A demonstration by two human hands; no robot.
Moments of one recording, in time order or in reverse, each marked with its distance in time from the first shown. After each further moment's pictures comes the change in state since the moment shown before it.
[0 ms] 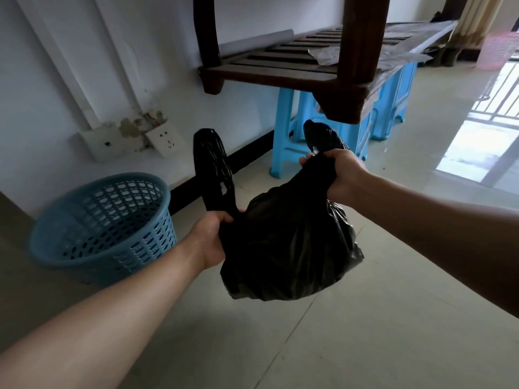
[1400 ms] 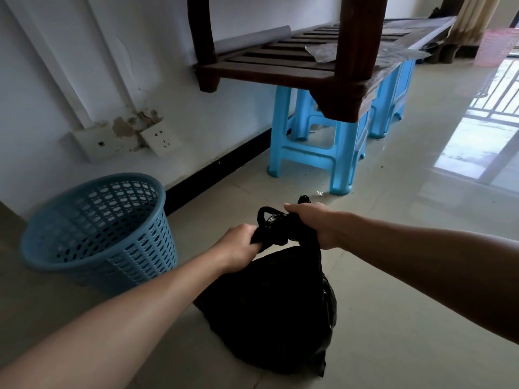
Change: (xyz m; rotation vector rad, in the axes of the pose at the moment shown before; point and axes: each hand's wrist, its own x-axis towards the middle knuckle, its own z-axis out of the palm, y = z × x) left_hand 0.006 -0.021 0.024 1.359 -0.047 0.432; right_hand 0.002 0.070 -0.019 -0.771 0.032 0.261
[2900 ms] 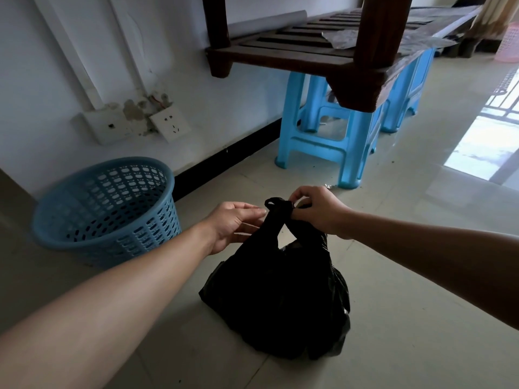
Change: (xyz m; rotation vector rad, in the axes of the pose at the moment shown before) left_hand 0.010 -0.026 -0.017 -0.902 -0.034 -0.267; right_hand 0.001 0.009 -0.003 -0.517 0.077 -0.523
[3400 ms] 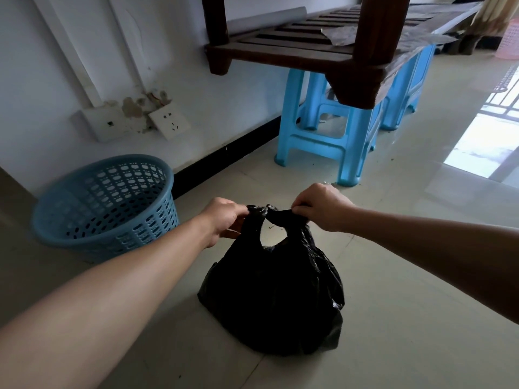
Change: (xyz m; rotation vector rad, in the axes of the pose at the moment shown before) left_hand 0.007 -0.001 -0.008 0.157 0.215 -0.027; right_hand 0.003 0.004 -0.011 -0.531 0.003 -0.209
